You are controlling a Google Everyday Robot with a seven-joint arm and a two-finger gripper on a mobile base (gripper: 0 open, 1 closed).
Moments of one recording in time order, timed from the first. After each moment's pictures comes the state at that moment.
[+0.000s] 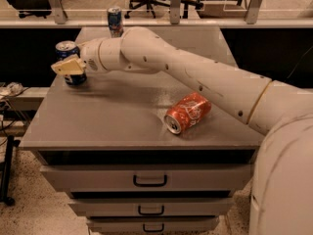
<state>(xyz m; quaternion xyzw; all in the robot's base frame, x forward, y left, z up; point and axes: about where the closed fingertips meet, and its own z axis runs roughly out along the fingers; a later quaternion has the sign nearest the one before) 0.682 0.249 0.895 -0.47 0.64 0.31 0.52</state>
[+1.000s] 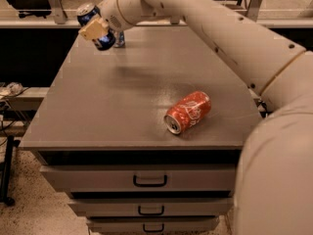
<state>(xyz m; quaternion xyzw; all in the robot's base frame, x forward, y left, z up) 0.729 0.168 0.979 -0.56 0.63 0.18 0.51</state>
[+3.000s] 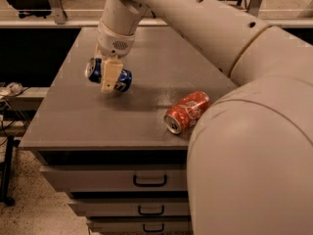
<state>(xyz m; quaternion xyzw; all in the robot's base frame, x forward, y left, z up) 0.615 0.140 0.879 -0.81 0.54 0.12 0.18</state>
